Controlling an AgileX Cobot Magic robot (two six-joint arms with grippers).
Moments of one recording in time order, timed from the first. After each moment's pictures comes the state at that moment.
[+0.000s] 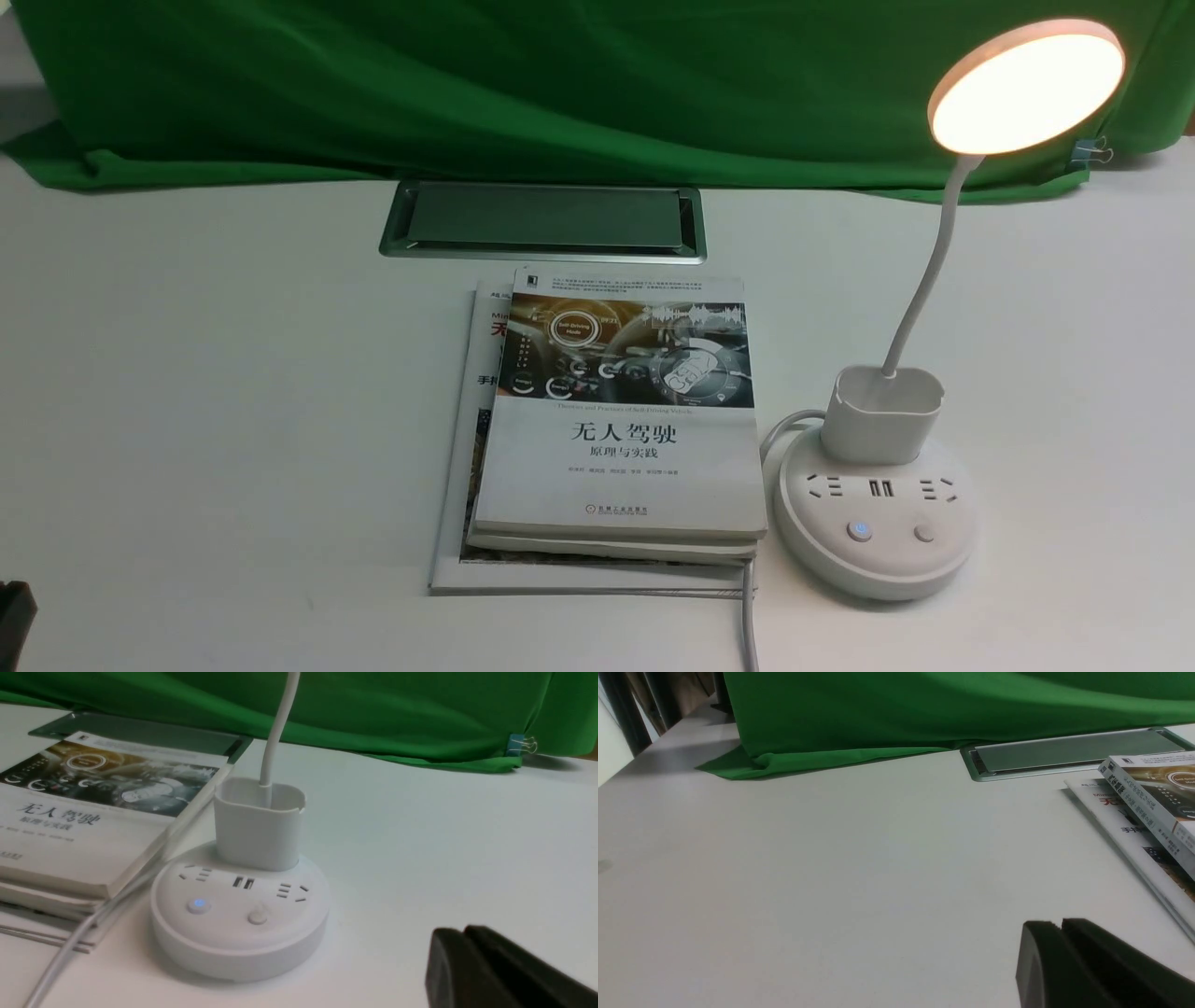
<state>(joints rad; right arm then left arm) 0.16 0.00 0.01 0.05 0.25 -0.15 -0.02 0.00 0.01 0.04 0.24 0.11</state>
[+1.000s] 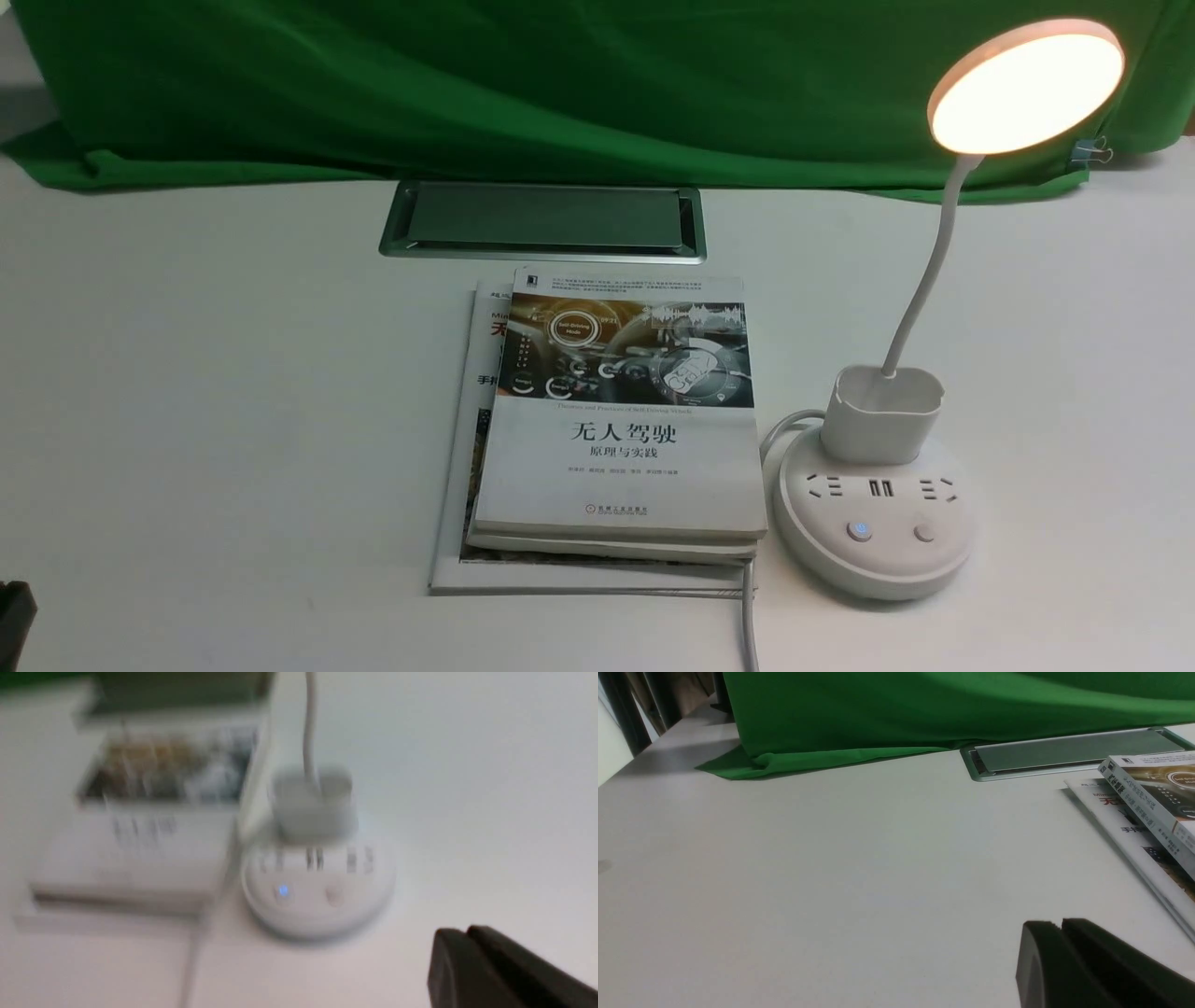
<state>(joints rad) 0.16 0.64 -0.65 0.14 0.81 0.02 -0.02 0.00 0.01 0.04 0.24 0.11</state>
